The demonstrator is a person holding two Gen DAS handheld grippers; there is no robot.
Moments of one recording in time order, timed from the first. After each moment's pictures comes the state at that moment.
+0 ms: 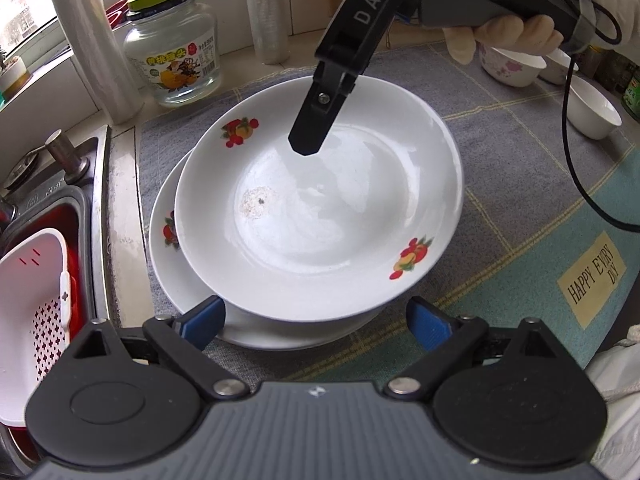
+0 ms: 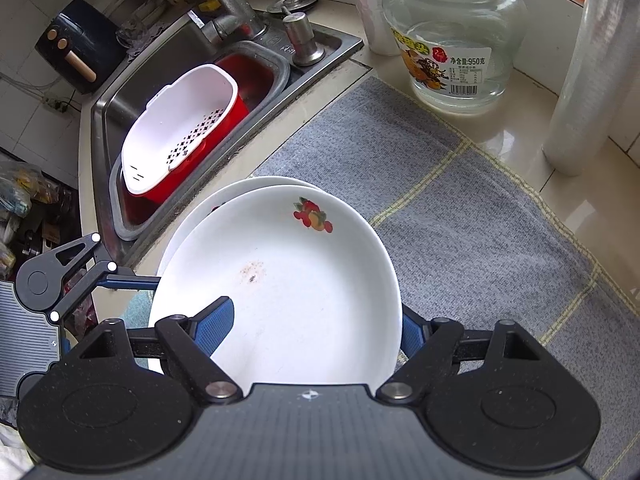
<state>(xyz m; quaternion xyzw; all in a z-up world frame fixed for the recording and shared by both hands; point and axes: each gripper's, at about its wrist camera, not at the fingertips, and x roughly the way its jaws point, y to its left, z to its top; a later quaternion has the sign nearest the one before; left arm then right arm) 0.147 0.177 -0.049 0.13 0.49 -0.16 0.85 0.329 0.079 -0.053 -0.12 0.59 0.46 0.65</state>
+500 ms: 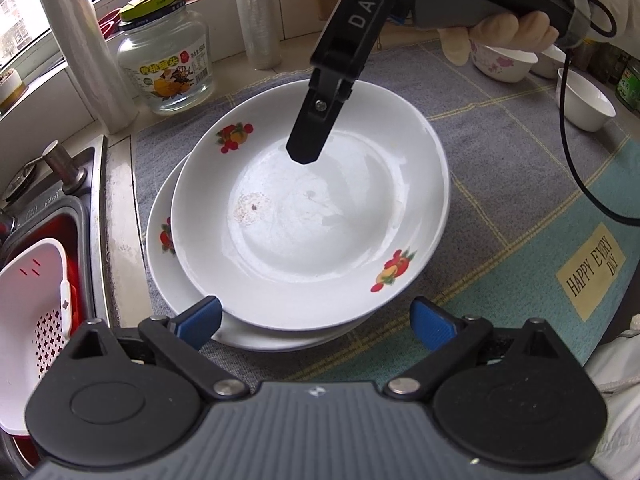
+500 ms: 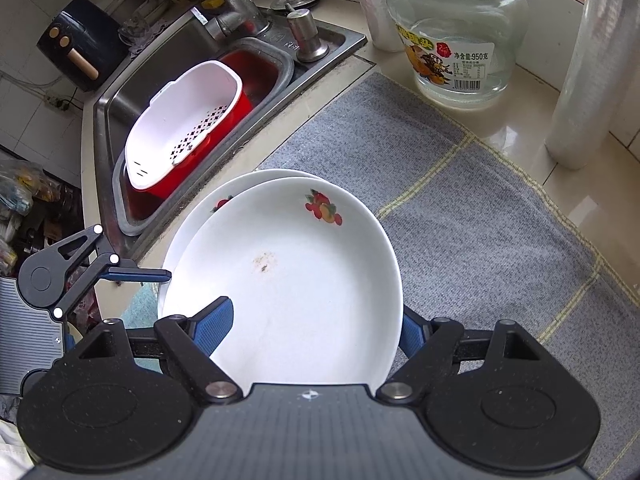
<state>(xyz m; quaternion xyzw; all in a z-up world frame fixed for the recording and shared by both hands) 0.145 0.175 -0.049 0.13 0.48 -0.17 0.85 0.324 0.078 -0.052 -0.12 0.59 0.46 0.65</state>
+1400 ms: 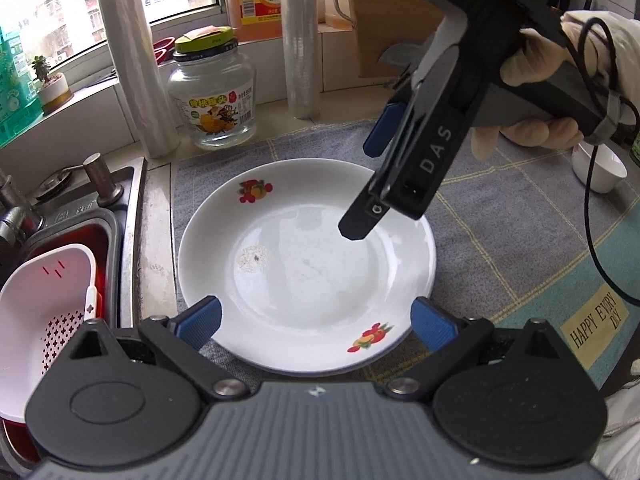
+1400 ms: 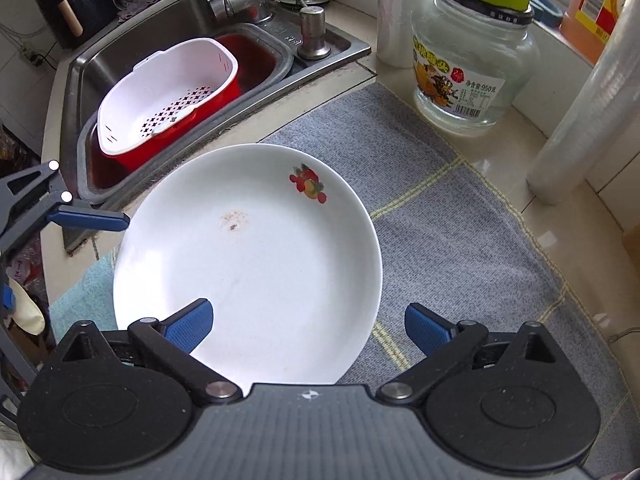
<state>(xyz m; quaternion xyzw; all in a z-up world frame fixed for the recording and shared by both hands) 0.134 0.186 -0.036 0.08 0.41 -0.13 0.90 0.284 0.093 -0.049 -0.23 0.52 0.43 0.70</state>
